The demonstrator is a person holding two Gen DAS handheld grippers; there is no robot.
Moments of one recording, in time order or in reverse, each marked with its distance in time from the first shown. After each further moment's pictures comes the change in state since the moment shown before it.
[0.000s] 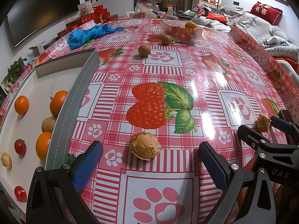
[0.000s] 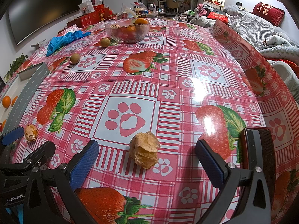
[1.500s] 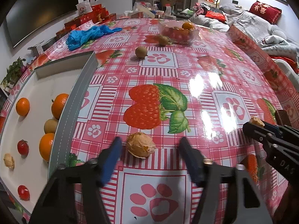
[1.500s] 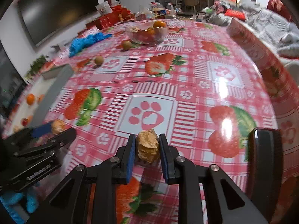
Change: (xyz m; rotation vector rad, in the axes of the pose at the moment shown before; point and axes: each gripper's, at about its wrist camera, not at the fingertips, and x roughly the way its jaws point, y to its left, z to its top) left arm -0.012 -0.002 0.002 0.004 0.011 -0.012; right arm -0.018 -0.008 0.000 0.003 0.013 0.229
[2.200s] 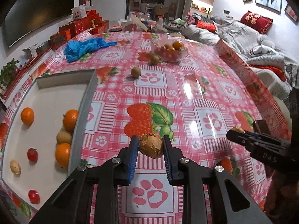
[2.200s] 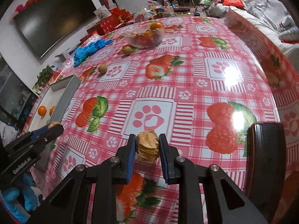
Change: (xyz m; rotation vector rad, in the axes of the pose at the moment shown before) left arm -0.045 0.013 0.015 -0.014 -0.063 -0.099; right arm -0.013 -0.007 0.009 0.062 0.014 0.062
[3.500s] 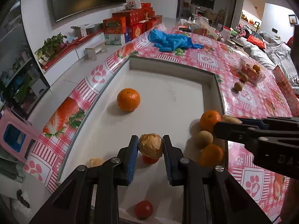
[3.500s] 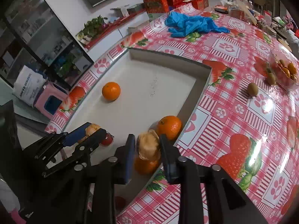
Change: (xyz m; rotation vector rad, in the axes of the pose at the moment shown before) left arm -0.023 0.178 -0.015 -0.226 0.023 0.282; right arm 0.086 0.258 0.045 -0.380 0.248 0.234
